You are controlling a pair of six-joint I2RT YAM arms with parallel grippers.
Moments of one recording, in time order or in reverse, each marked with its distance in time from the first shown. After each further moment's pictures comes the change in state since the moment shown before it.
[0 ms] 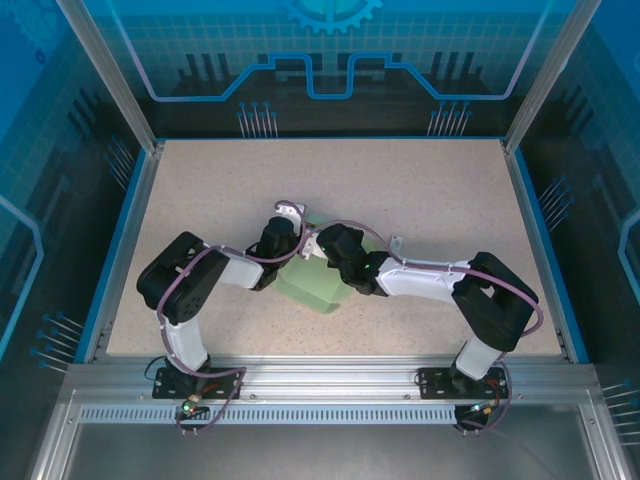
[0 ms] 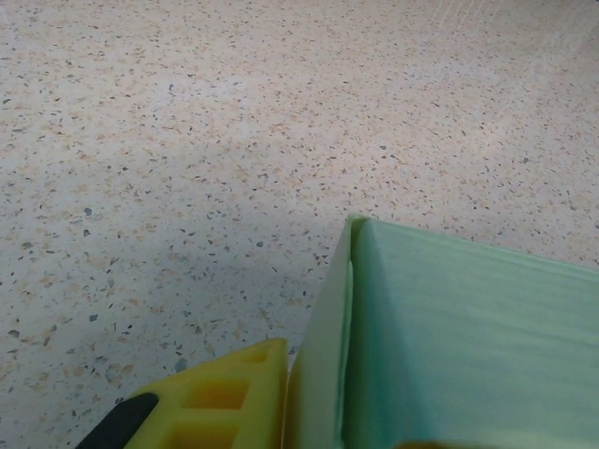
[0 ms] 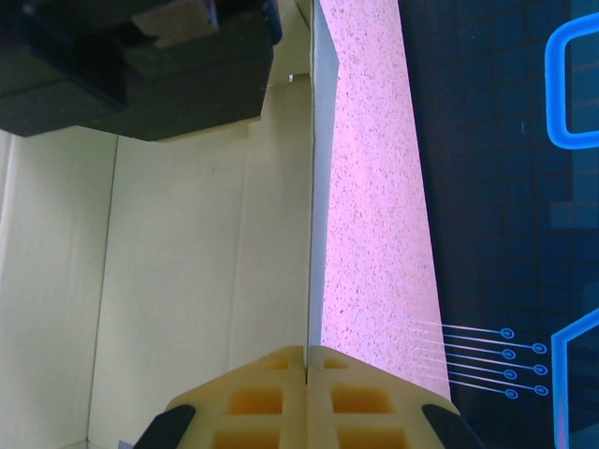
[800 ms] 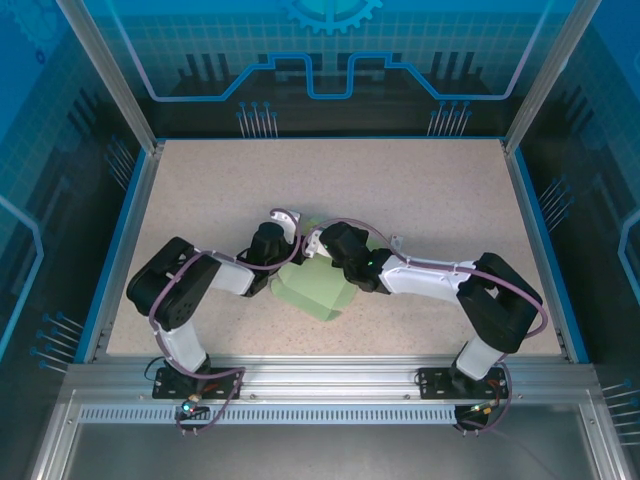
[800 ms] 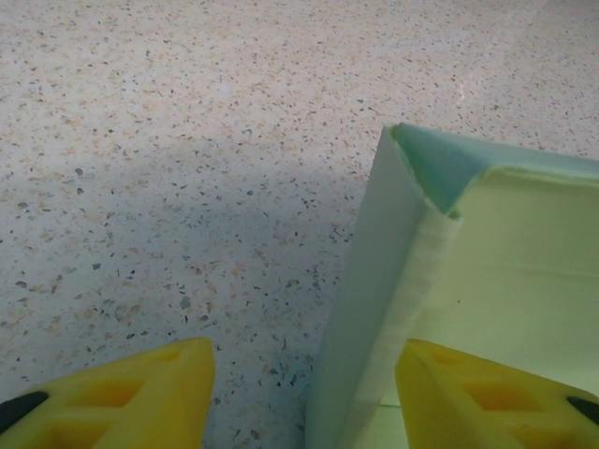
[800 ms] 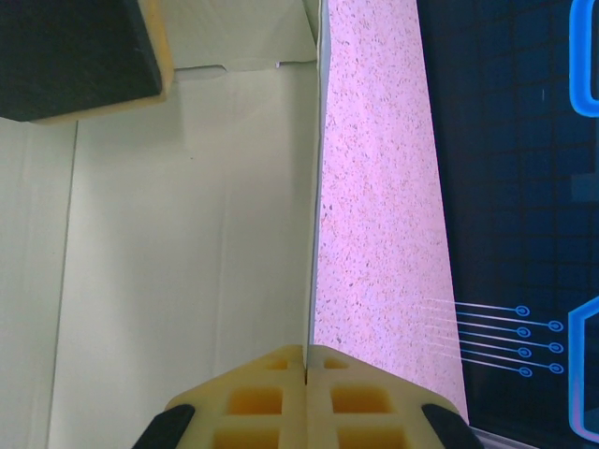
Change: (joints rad) left arm 0.029 -0.064 -0.095 0.006 0.116 0.060; right arm -0.022 -0.020 0.007 -0.080 -0.003 0.040
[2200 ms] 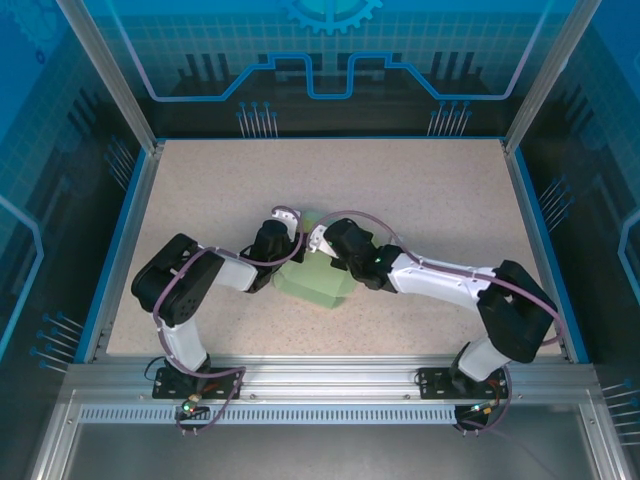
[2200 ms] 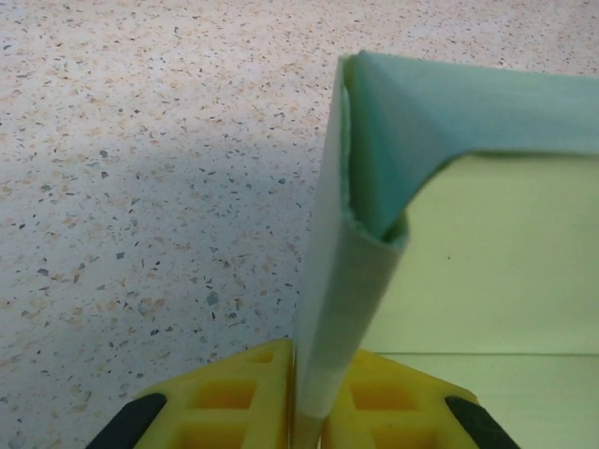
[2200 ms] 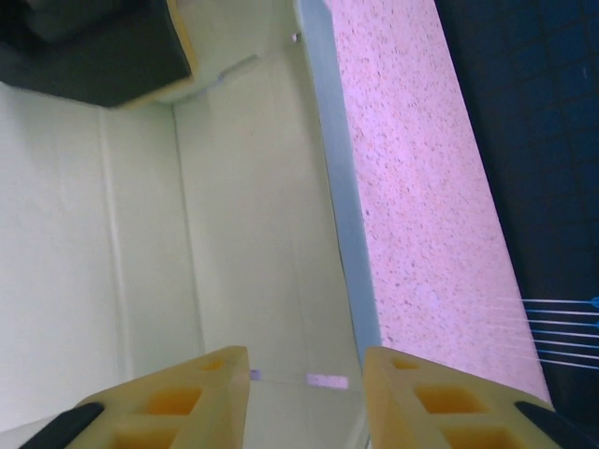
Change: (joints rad) left arm 0.001 0.034 0.042 -0.048 -0.053 -0.010; right arm 0.000 -0.101 0.026 -0.146 -0.140 0.205
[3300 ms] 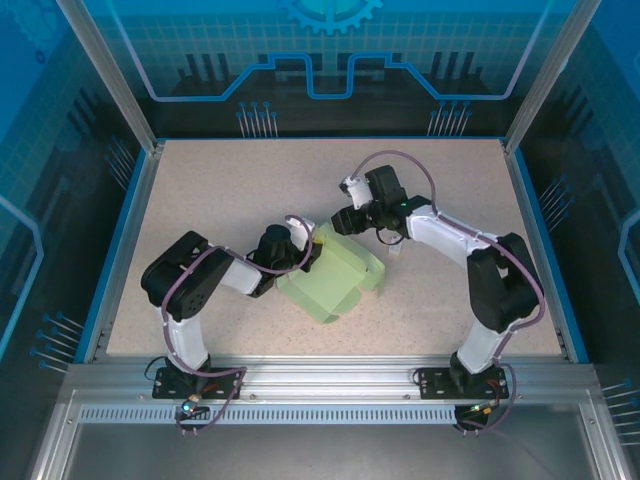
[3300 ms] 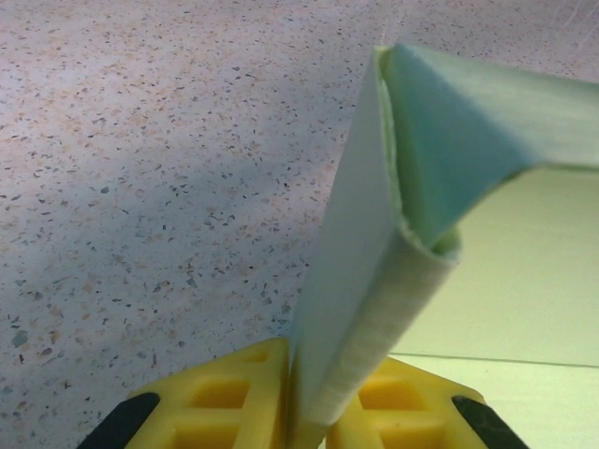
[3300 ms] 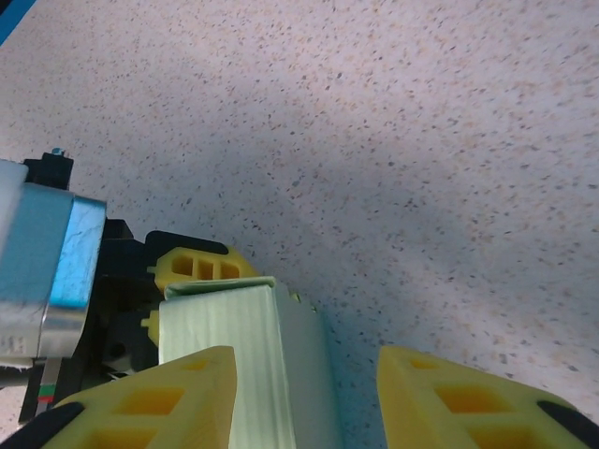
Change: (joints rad) left arm -0.032 0.061 -0.014 0.122 0.220 0.117; right arm -0.396 0.202 0.253 -0.116 -0.893 0.632
